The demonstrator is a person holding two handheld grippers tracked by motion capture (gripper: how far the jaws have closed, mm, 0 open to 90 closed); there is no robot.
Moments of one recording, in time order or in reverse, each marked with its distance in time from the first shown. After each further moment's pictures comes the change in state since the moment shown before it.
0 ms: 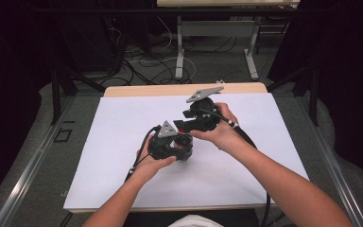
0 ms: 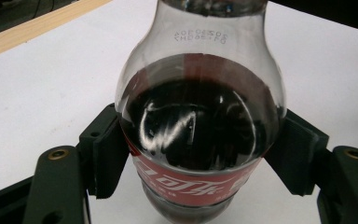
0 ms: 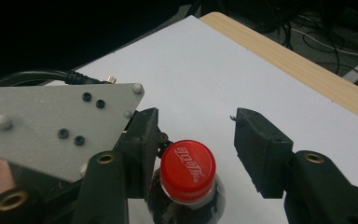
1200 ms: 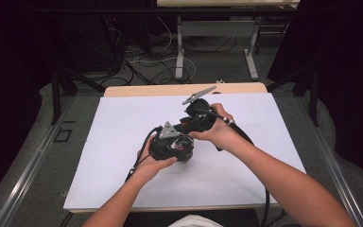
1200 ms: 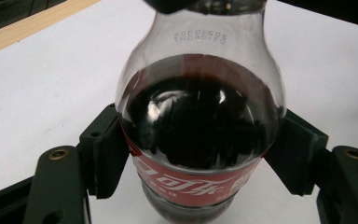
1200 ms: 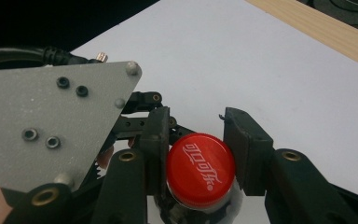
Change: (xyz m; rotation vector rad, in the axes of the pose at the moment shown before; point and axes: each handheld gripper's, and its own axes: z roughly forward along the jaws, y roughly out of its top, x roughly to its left) left arm -0.003 0.000 0.001 0.015 -0.012 0.008; right arm -0.005 -0.003 0.015 0.132 0.065 0.049
